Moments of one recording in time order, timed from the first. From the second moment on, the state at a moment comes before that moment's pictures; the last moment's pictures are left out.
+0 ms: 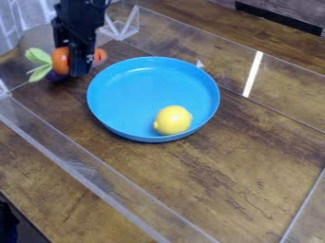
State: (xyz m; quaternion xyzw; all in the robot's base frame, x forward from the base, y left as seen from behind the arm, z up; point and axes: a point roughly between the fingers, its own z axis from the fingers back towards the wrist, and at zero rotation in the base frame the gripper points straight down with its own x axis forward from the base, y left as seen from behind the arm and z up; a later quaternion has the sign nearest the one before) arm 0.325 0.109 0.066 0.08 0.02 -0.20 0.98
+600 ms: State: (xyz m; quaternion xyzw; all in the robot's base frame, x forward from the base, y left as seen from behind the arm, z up) arm 0.317 0.118 0.038 0.07 0.04 -0.19 0.98
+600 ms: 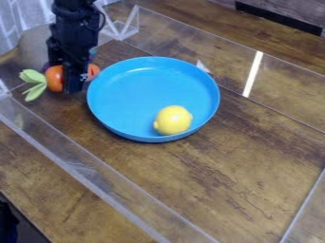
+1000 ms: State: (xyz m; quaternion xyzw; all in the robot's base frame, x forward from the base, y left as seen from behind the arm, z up) arm 0.312 0.122 0.025 0.06 0.06 -0.19 0.98
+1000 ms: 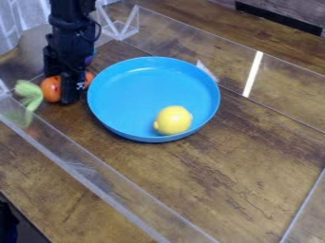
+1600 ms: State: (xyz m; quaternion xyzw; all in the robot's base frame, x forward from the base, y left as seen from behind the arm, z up) arm 0.311 0.124 0.020 0.05 0.06 -0.18 0.98
